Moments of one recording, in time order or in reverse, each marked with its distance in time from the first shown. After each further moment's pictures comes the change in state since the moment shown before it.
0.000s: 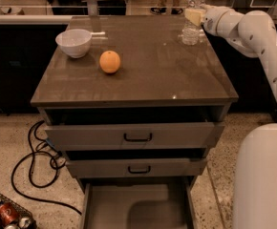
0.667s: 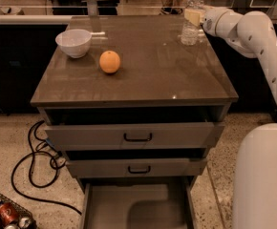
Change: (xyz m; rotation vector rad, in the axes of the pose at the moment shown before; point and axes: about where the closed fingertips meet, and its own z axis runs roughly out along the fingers) arm 0.001 0.004 0.003 -0.007 0.001 0.001
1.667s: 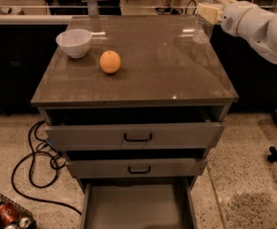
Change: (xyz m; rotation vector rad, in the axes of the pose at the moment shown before) arm -0.051 0.021 -0.090 -0.022 -0.071 -0.061
